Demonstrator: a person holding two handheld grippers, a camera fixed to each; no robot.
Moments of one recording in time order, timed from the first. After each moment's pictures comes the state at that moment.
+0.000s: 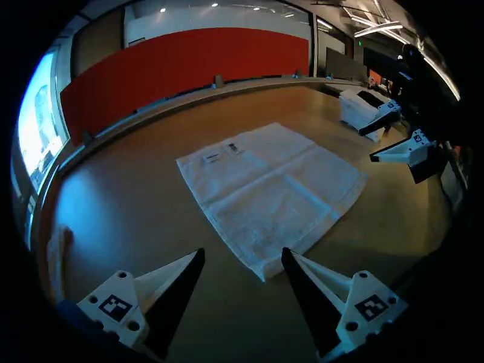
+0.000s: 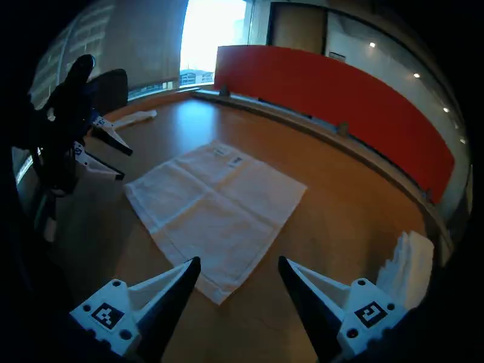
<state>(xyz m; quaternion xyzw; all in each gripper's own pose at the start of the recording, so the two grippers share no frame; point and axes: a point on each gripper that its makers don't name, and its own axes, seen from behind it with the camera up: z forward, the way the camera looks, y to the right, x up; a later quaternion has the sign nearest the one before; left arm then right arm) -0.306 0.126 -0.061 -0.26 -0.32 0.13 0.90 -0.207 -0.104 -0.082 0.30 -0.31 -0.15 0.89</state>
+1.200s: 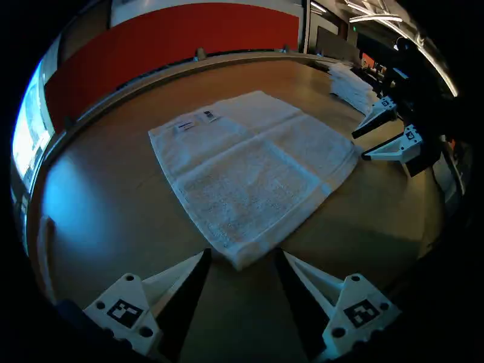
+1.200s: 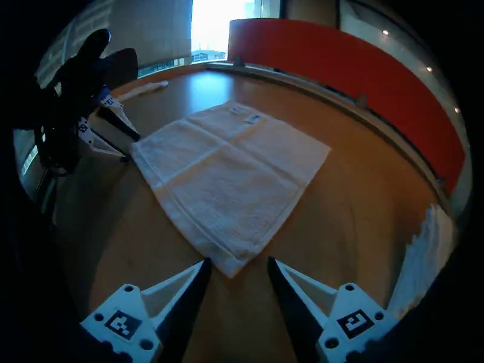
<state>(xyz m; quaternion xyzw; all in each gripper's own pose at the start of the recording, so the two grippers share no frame) -0.350 0.148 -0.082 -0.29 -0.38 0.14 0.87 -0.261 -0.100 -0.109 0.33 -0.37 -0.16 0.85</state>
